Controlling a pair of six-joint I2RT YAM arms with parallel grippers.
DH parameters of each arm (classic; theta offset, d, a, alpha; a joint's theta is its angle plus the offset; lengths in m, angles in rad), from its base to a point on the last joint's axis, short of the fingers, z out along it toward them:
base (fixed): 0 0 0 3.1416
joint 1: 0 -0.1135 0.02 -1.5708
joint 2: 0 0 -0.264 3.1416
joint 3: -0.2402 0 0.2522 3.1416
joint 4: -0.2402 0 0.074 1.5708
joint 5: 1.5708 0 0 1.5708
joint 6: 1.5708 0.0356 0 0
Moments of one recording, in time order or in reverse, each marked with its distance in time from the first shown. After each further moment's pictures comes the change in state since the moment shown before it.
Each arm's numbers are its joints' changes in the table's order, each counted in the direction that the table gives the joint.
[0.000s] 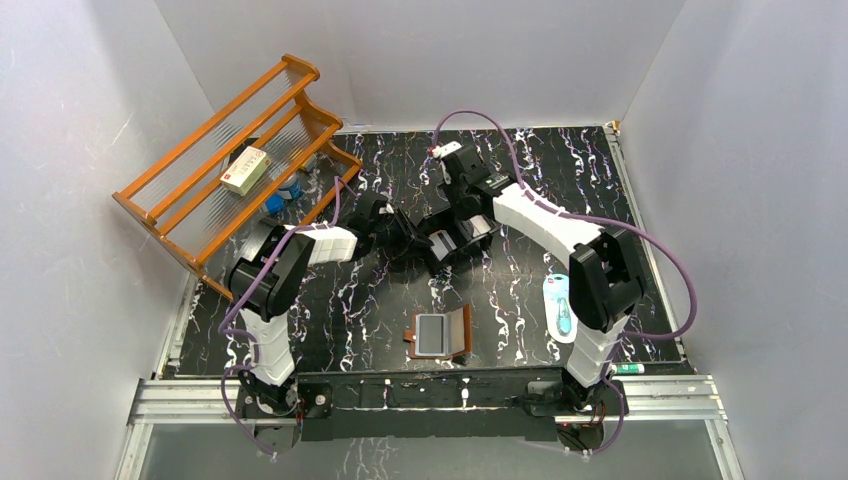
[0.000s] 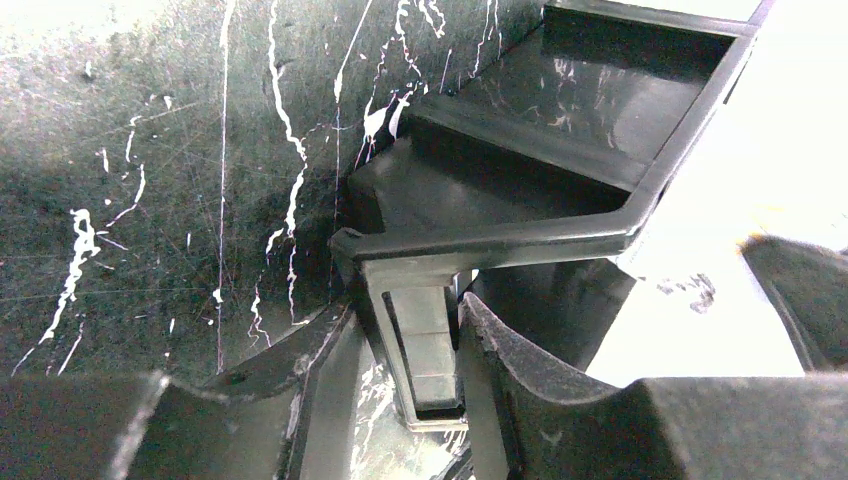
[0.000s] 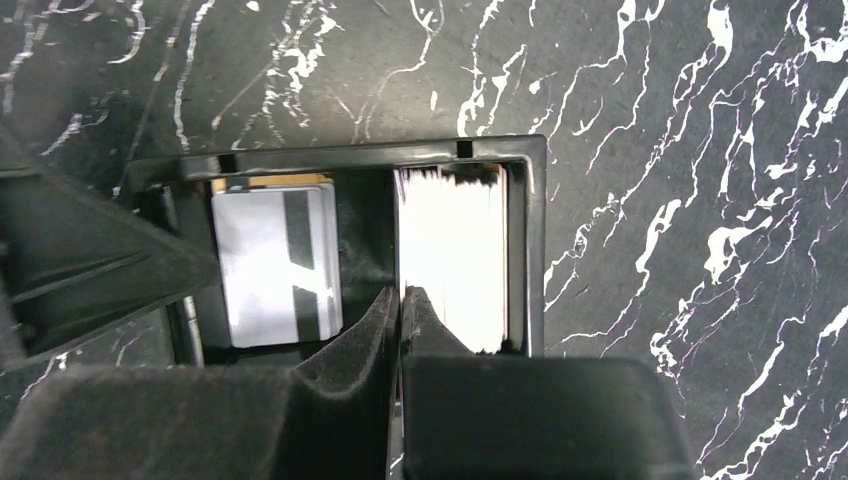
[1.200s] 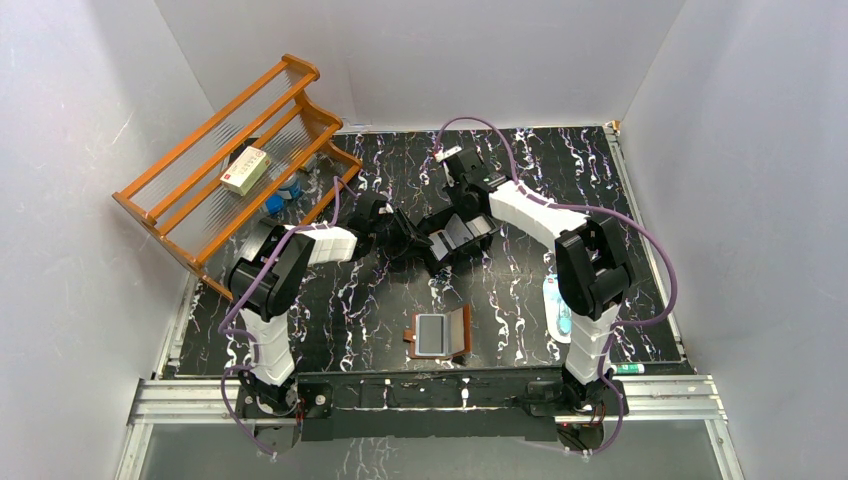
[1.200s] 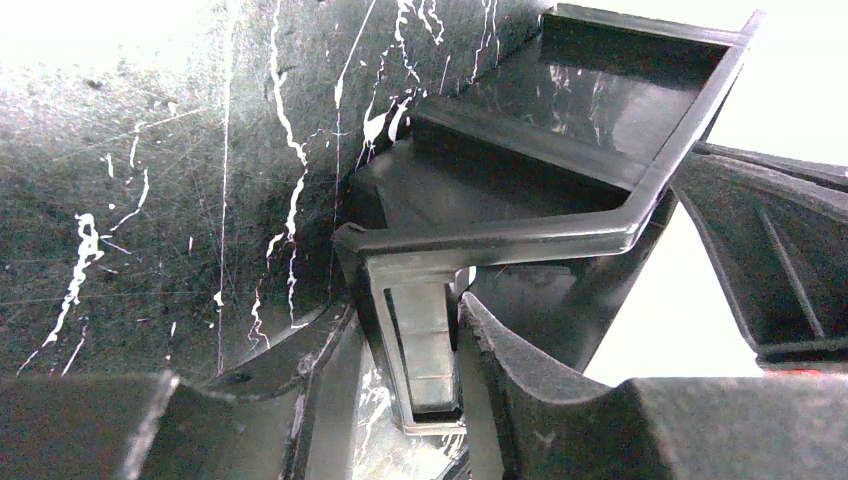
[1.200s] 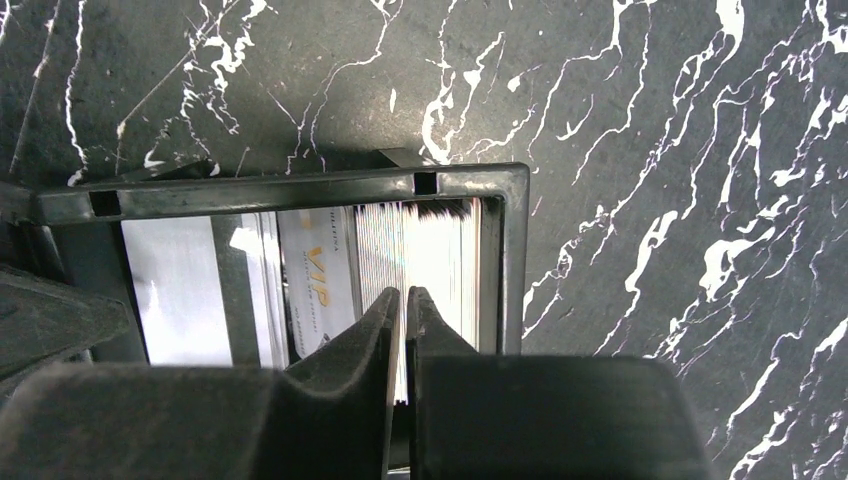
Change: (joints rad) left arm 0.000 0.000 0.002 0.007 -0.006 -0.006; right arm 0.055 -0.107 -0.002 0.039 0.003 -0.048
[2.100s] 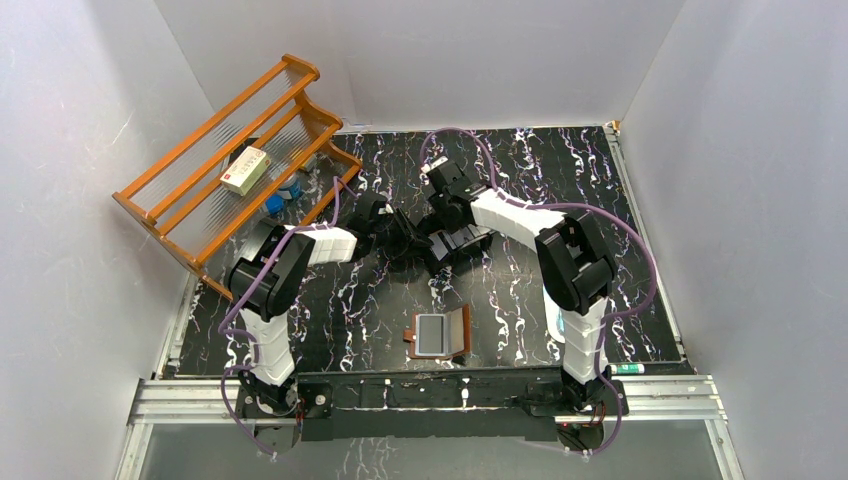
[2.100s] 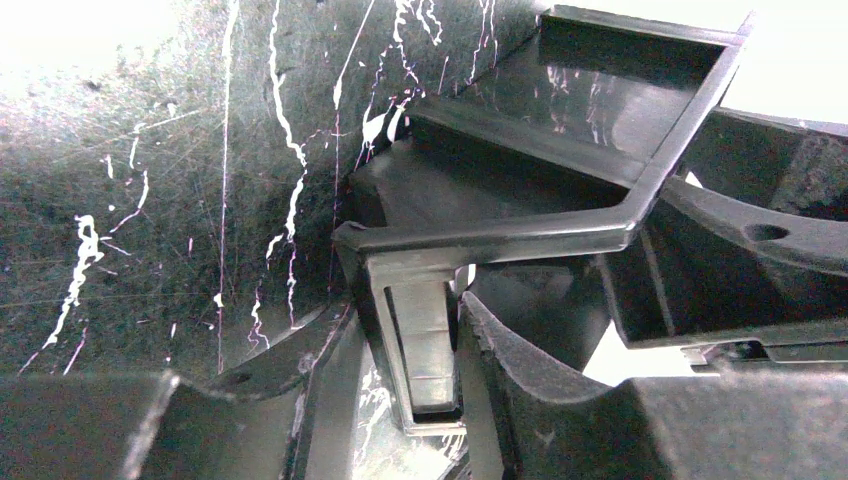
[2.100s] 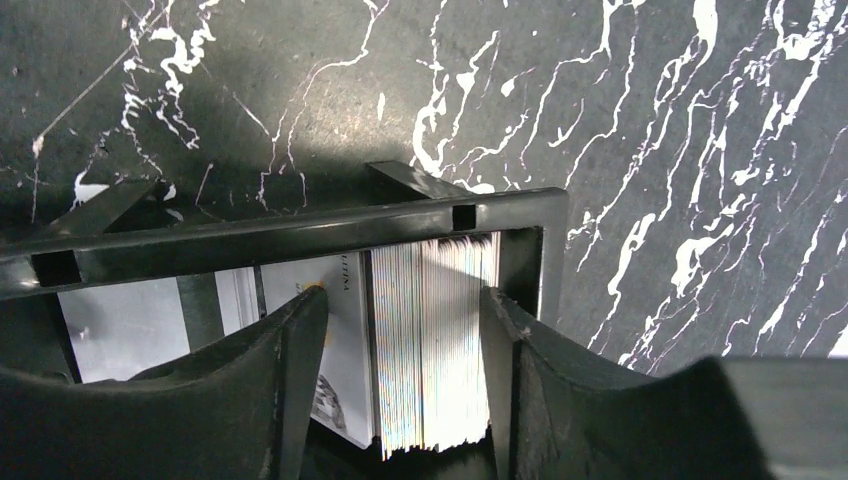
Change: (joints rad) left arm 0.000 0.000 0.007 0.014 0.002 -0.002; right arm -0.063 -0.086 -0.006 0.038 0.170 -0.042
